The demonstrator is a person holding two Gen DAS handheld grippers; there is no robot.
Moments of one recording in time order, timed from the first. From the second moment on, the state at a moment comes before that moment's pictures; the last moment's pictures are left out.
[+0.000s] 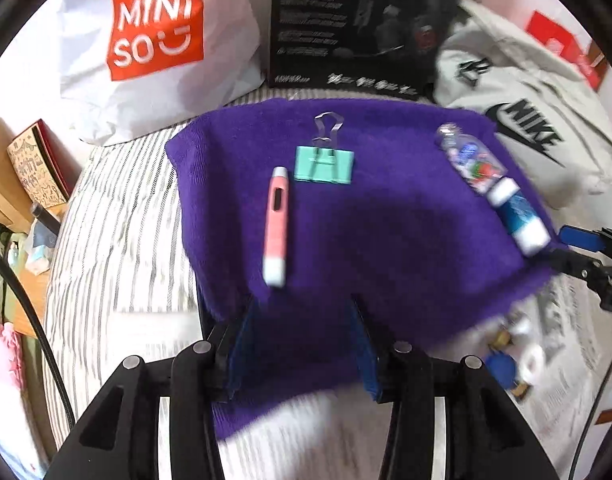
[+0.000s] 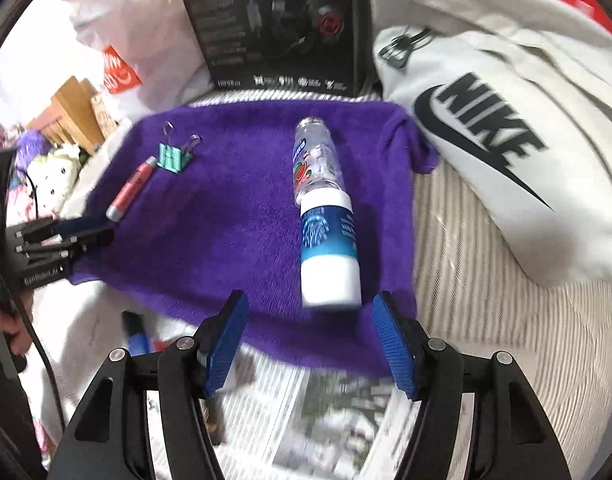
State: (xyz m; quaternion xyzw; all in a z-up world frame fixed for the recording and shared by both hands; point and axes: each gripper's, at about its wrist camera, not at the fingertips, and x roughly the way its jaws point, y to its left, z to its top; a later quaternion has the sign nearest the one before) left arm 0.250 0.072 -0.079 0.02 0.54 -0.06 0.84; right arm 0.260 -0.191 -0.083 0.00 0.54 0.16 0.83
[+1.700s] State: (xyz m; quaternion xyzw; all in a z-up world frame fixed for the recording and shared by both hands) left arm 0.147 -0.038 -0.105 0.14 0.53 -0.22 0.81; right arm 0.129 -0.210 -0.110 0.06 0.58 0.18 0.80
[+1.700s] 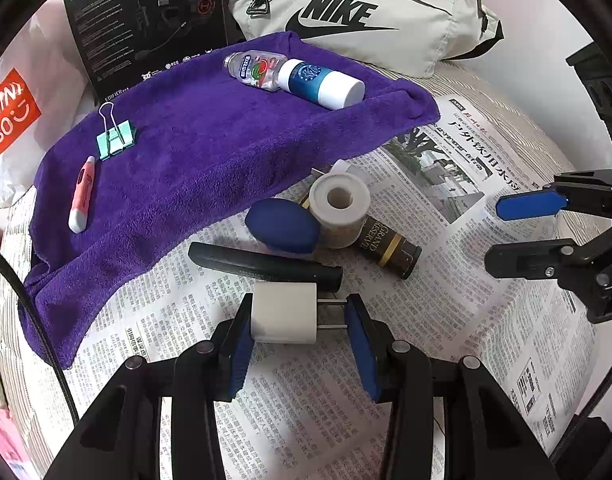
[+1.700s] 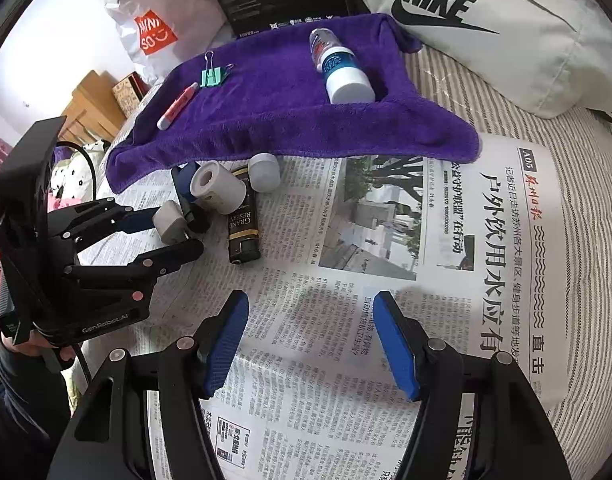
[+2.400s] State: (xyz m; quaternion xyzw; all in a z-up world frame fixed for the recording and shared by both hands) left arm 0.144 0.039 -0.101 0.08 0.54 -0.14 0.82; right arm 0.163 -0.137 -0.122 -0.02 0.54 0.25 0.80
